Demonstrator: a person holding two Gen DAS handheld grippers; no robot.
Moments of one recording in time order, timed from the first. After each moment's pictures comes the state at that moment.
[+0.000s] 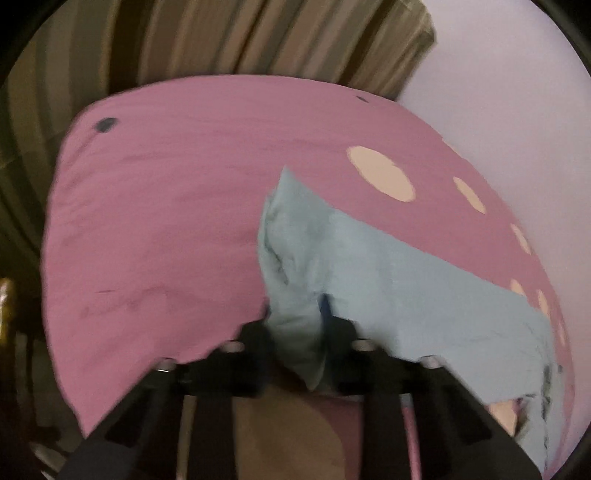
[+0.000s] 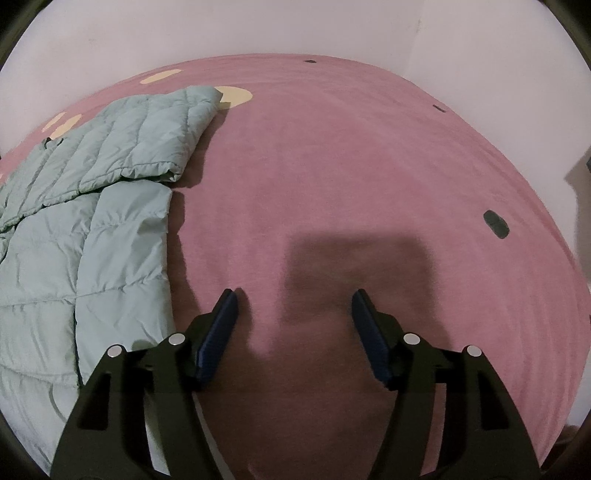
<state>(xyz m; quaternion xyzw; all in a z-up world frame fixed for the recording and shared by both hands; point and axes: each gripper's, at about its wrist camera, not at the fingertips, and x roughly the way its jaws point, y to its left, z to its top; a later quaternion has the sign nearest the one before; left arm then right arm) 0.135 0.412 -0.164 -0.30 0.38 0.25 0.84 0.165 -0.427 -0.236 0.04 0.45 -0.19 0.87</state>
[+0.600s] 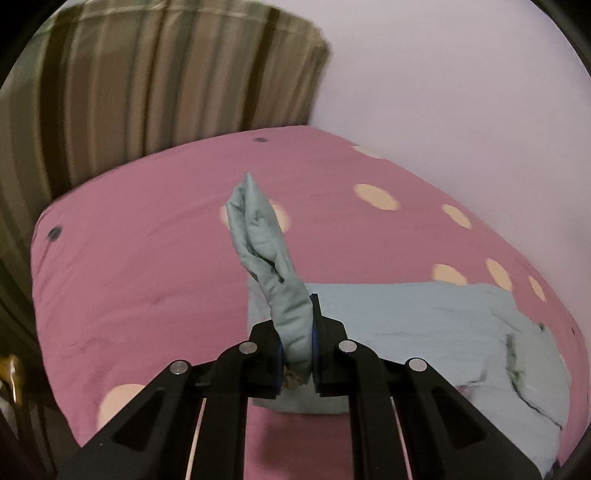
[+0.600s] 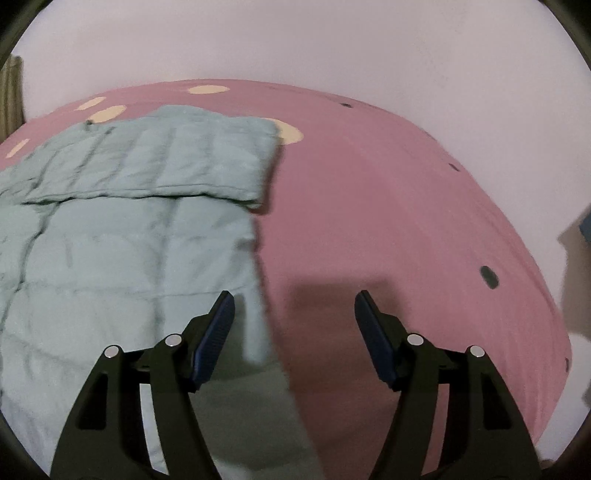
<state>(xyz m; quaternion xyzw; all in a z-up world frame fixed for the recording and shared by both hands) 0.192 0.297 -0.069 -0.18 0.34 0.18 0.91 0.153 -0.365 -0.207 -0.03 0.41 -0.15 0.90</state>
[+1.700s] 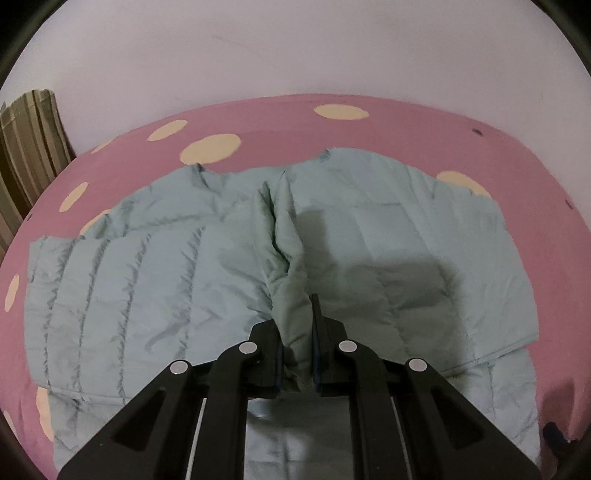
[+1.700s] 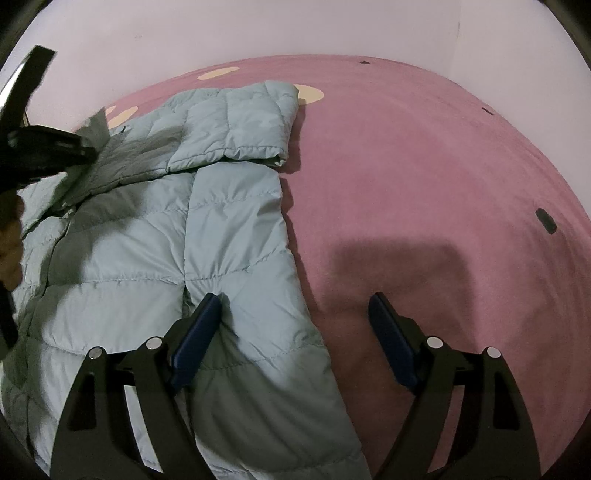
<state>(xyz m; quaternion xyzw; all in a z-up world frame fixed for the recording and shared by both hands) 0.312 -0.179 -0.138 0.06 0.44 -0.06 0.89 0.159 -0.380 -0.233 0.07 0.44 -0.10 0.89</state>
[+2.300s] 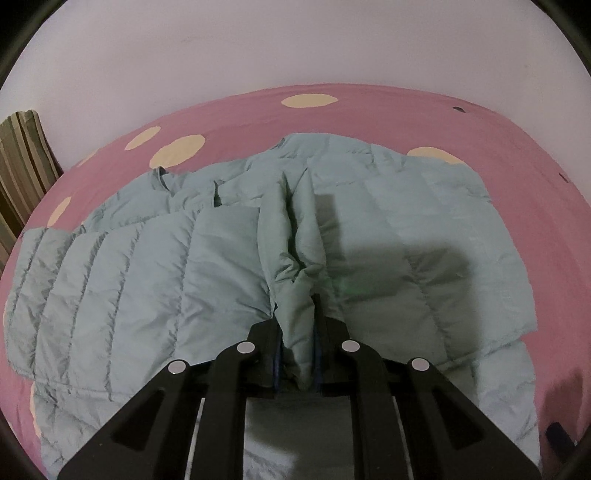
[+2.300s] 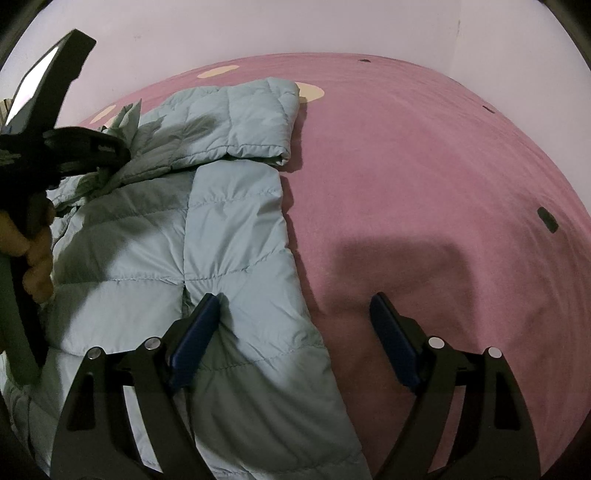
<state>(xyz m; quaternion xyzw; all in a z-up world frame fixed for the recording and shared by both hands) 0.303 -0.216 -0.147 0.09 0.44 -0.08 0.89 0.162 -0.380 -0.233 0.07 0.45 -0.09 0.89</state>
